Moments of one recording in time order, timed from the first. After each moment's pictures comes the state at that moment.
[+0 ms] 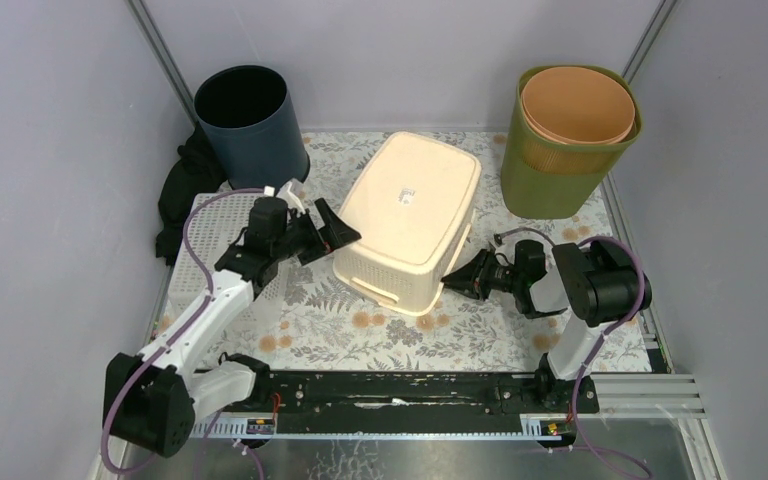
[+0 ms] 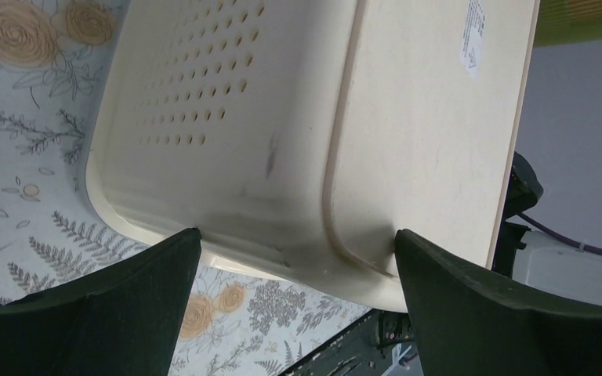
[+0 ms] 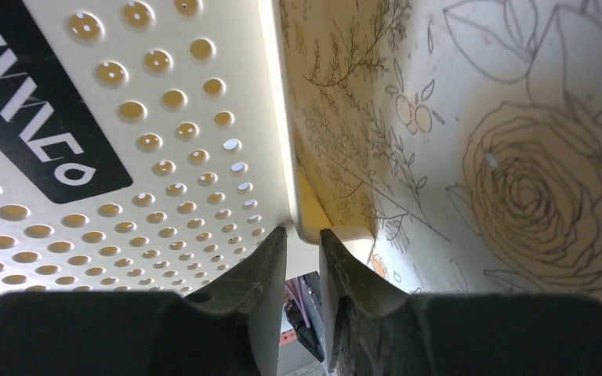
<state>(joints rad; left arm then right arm) -0.31 1.07 0.72 -0.21 0.37 -0.77 0.16 1.77 0.30 0.92 -0.91 1.17</state>
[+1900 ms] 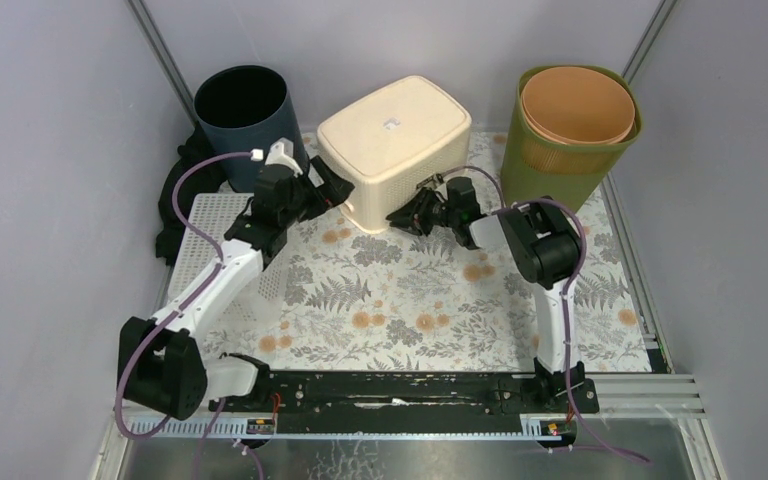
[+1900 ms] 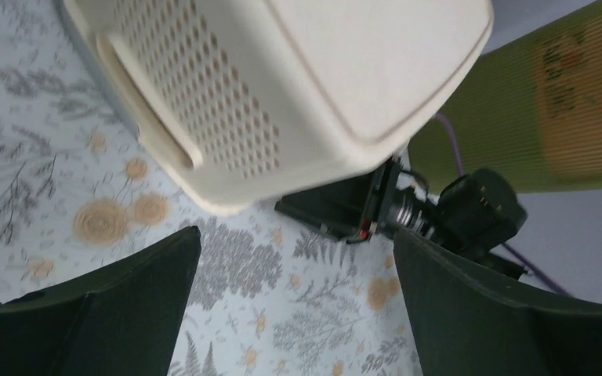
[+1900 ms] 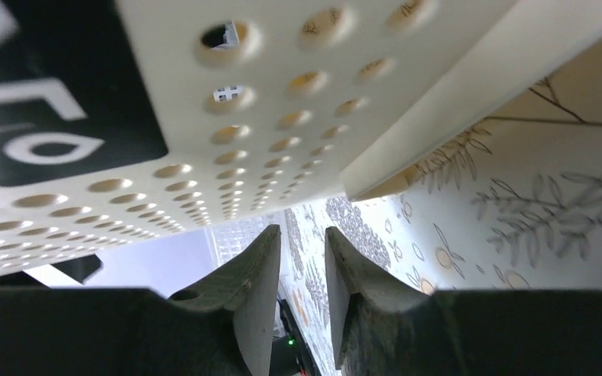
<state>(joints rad) -0.30 1.29 0.98 -0.05 0.09 -0.73 0.40 2.17 1.10 0.64 -0.66 1.23</state>
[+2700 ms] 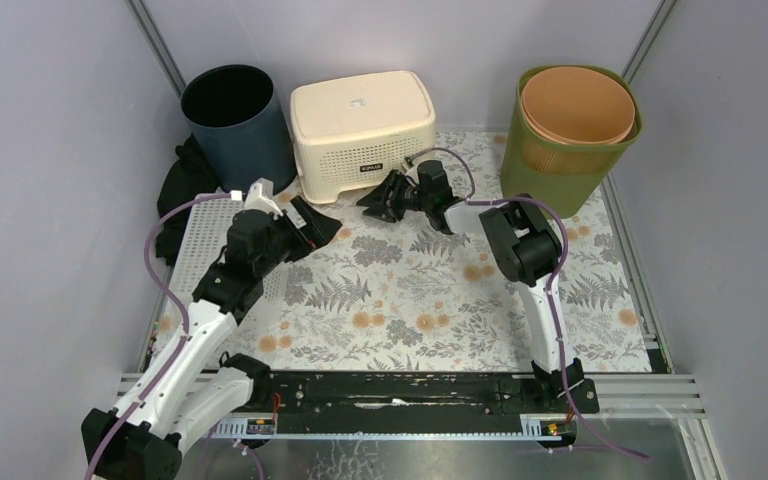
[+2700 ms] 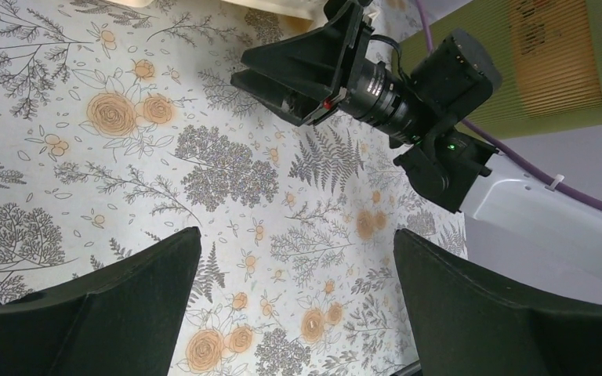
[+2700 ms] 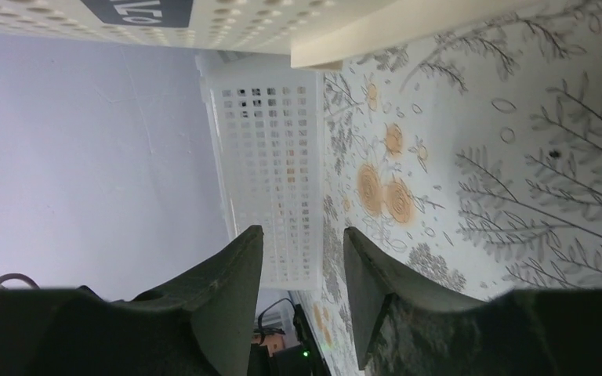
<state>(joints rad) -0.35 0.86 0.72 -0.24 0.09 -0.79 0.50 2.30 1.44 0.51 -0.66 1.24</state>
